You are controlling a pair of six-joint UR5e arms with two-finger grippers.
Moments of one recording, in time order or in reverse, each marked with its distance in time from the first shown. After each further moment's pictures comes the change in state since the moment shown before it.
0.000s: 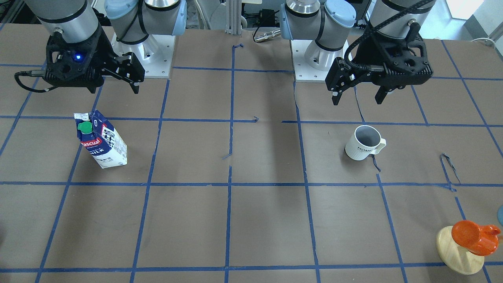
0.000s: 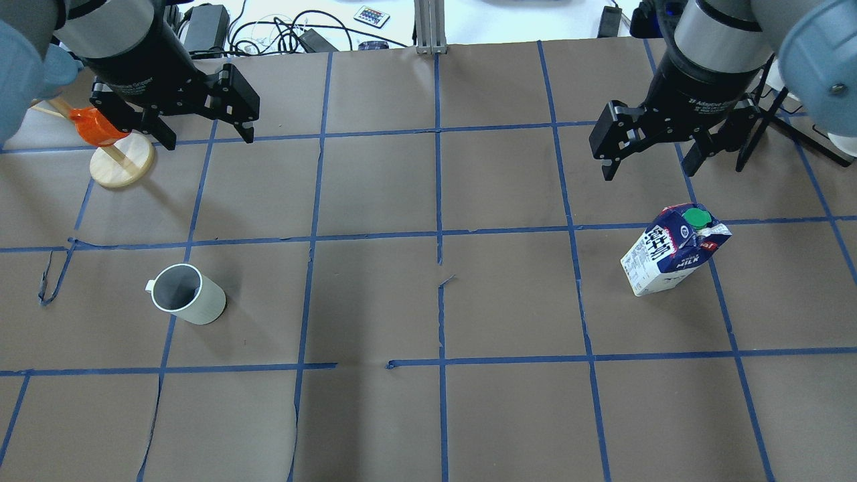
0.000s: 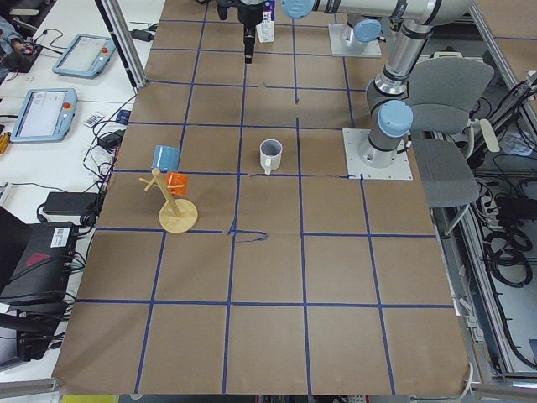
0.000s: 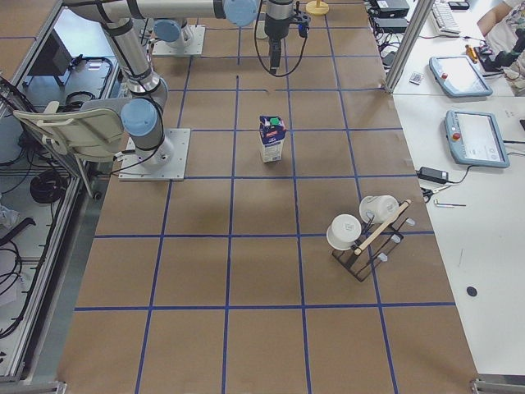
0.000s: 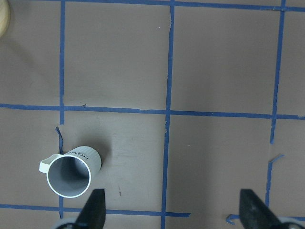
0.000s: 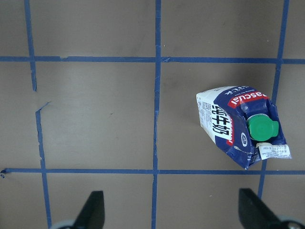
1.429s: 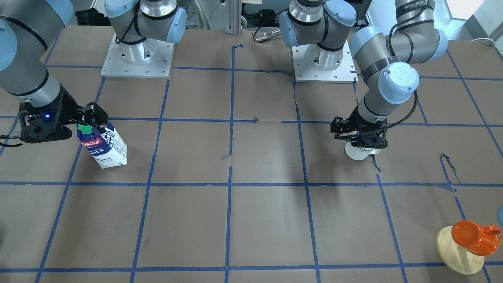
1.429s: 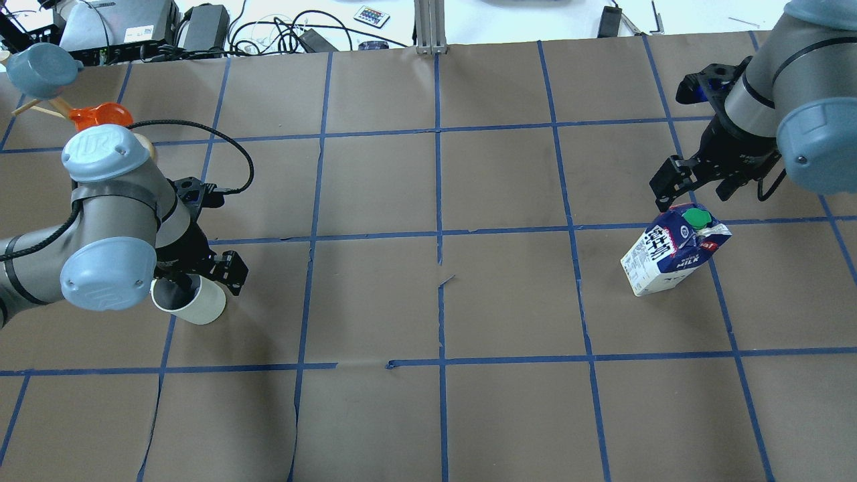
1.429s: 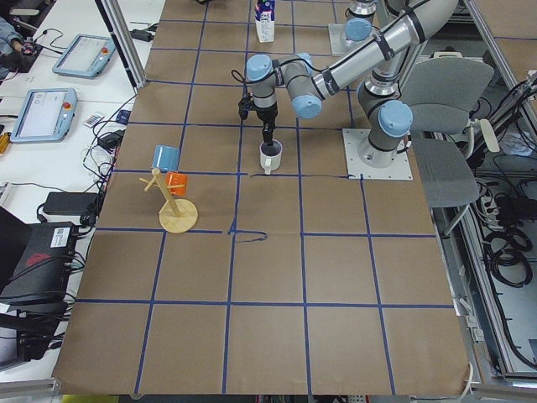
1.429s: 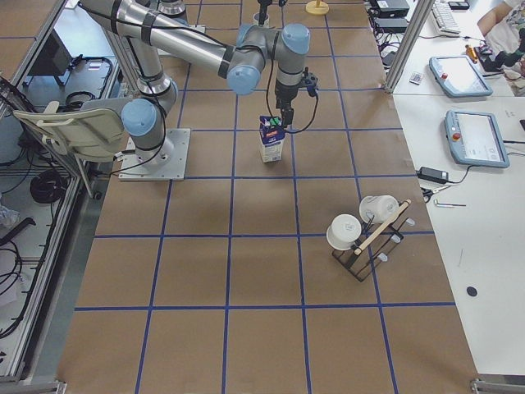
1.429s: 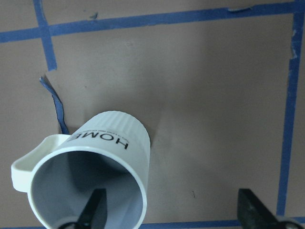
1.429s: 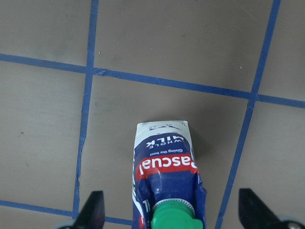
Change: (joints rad) left arm 0.216 -0.097 -0.598 0.484 0.049 0.337; right arm -0.226 0.094 0.236 -0.329 -0.007 -0.360
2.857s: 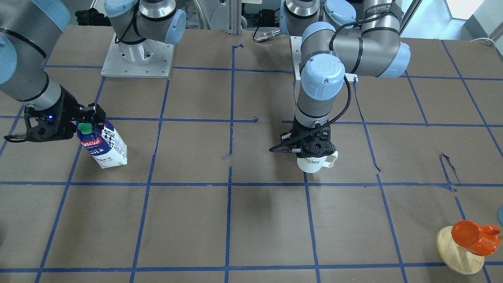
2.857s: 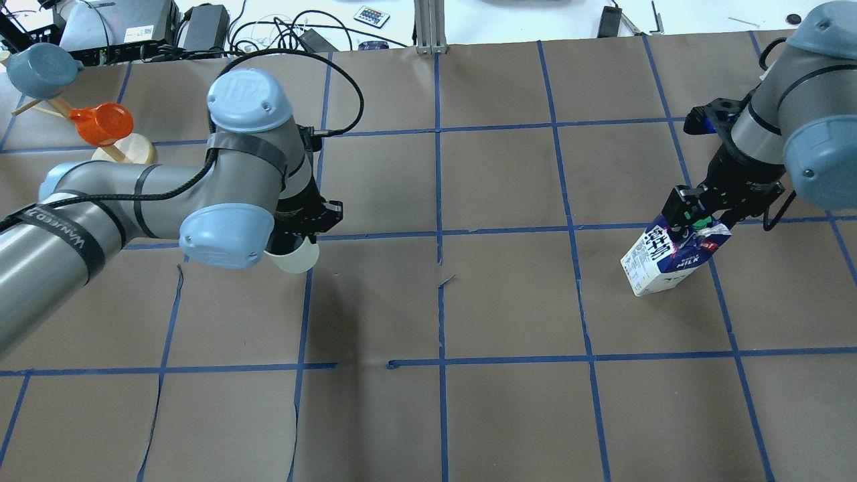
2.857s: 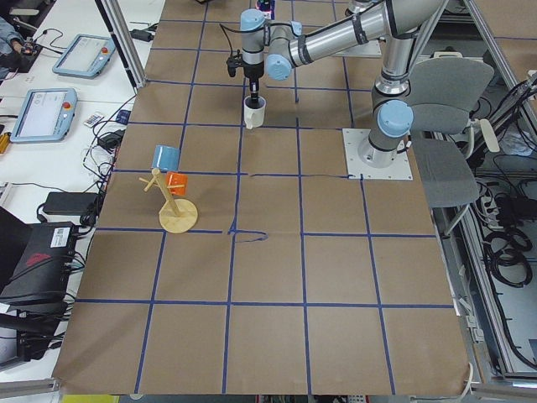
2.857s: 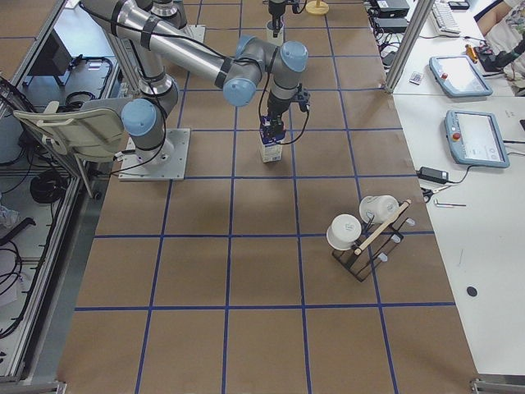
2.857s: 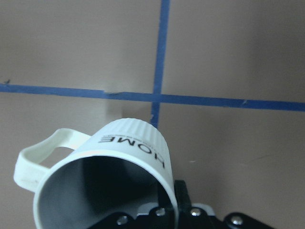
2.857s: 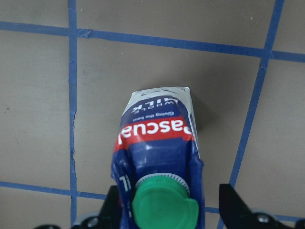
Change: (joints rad) left arm -0.404 -0.130 0.258 -0.005 -0.025 -0.582; right arm -0.044 -0.001 0.049 0.048 -0.003 0.005
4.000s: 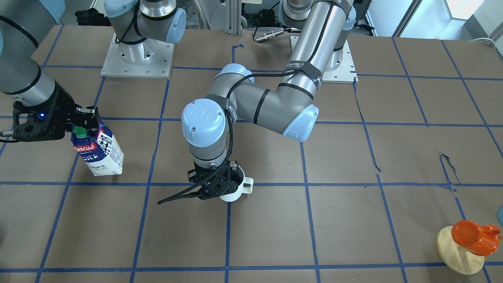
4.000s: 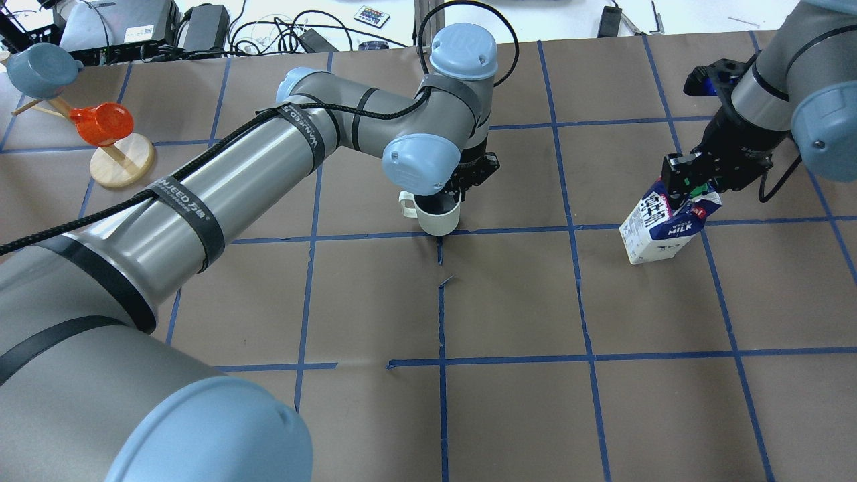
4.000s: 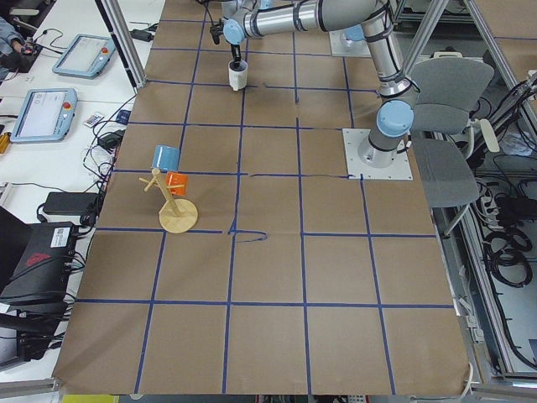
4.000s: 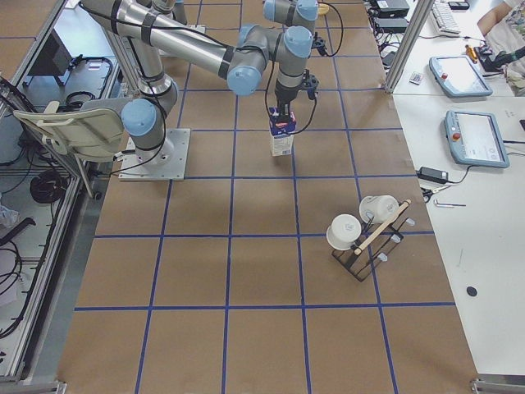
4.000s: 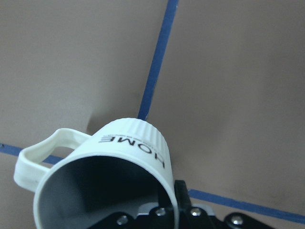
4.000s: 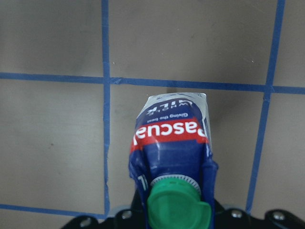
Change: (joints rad) left arm -0.276 -0.403 0.495 -0.118 -0.067 -0.433; right arm 0.050 0.003 -0.102 0.015 0.083 0.118
